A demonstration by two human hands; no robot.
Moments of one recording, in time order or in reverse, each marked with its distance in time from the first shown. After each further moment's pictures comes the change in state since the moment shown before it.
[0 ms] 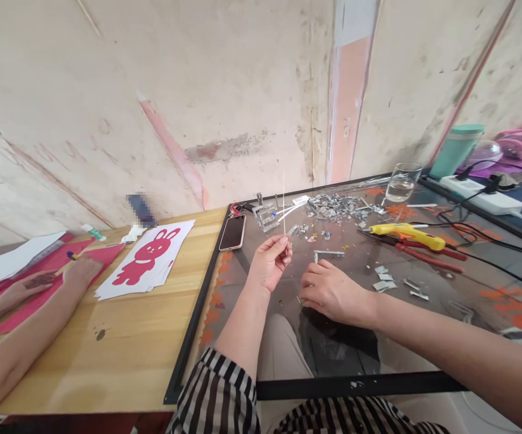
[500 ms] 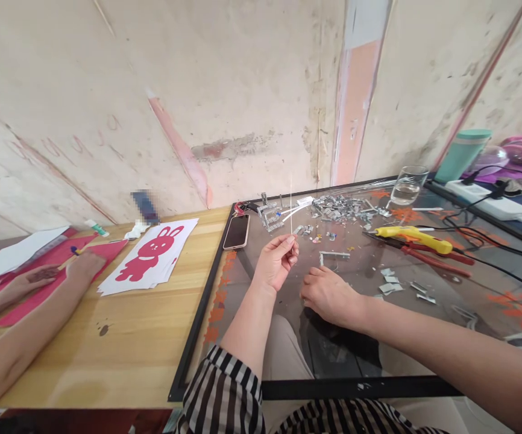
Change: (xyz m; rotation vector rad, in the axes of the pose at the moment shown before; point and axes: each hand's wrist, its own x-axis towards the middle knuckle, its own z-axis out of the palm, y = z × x) left_hand -0.001 0.001 0.000 -0.030 -0.027 -0.008; right_hand 0.018 -0.013 0.013 -0.003 -0.110 0.144
